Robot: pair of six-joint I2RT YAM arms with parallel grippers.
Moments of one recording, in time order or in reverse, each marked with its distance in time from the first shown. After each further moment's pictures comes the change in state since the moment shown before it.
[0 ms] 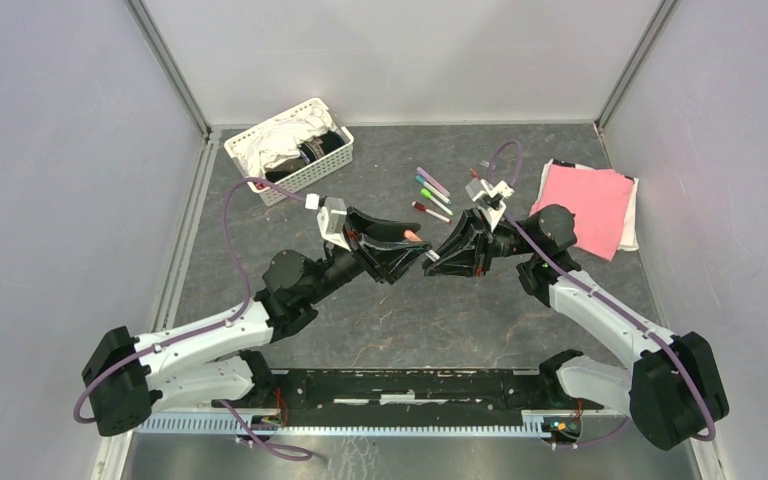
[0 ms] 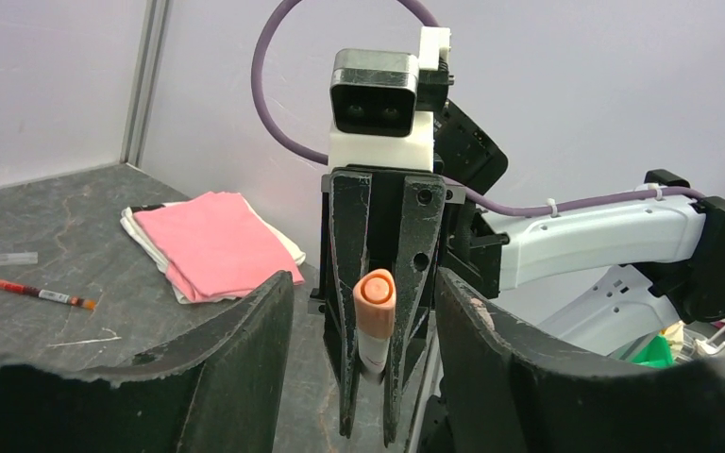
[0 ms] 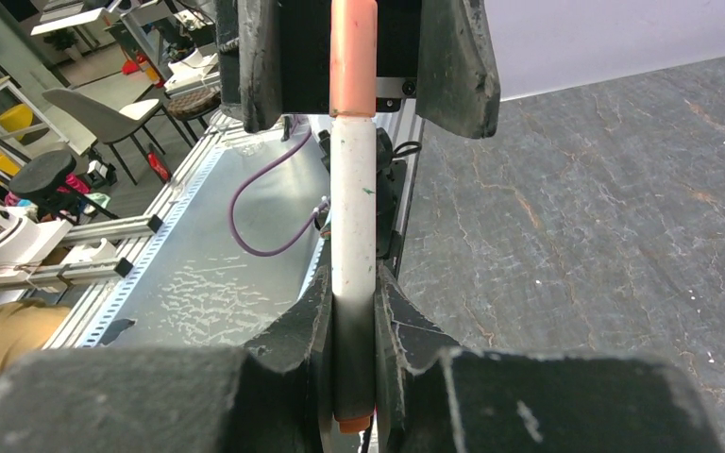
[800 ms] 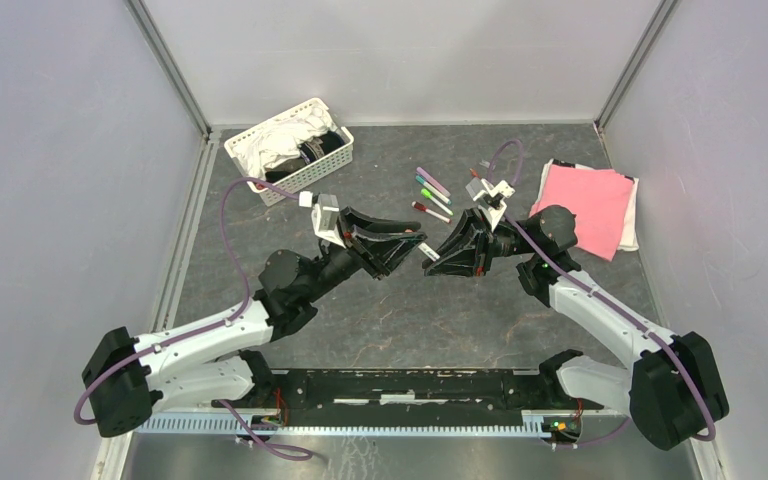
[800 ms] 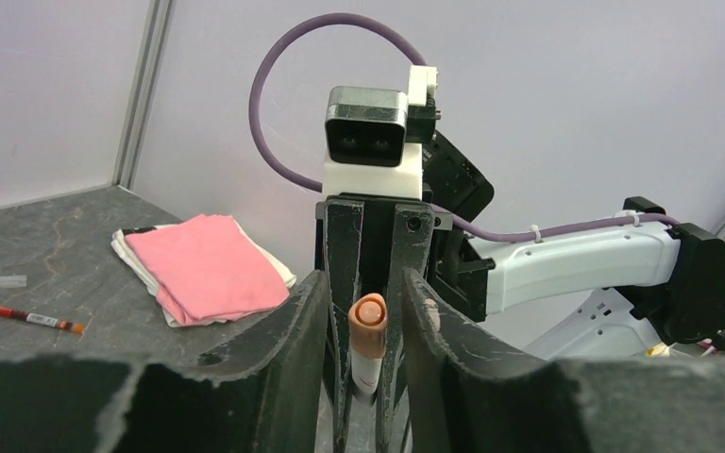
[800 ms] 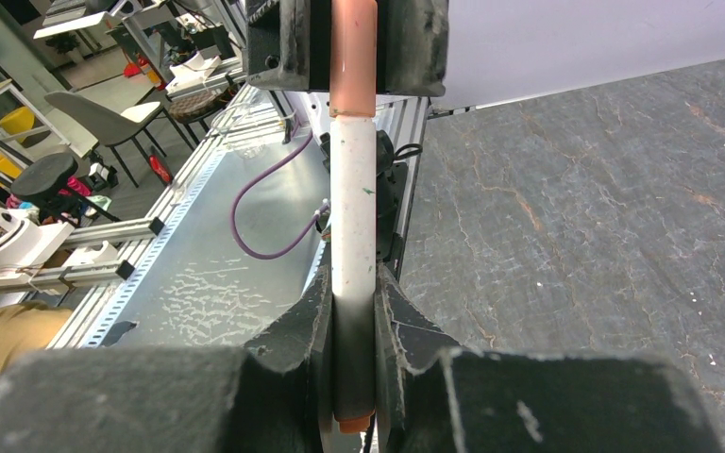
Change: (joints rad) left arm 0.013 0.004 0.002 0.046 0.000 -0.033; right arm 0.000 0.000 -0.001 0.024 0.004 0.022
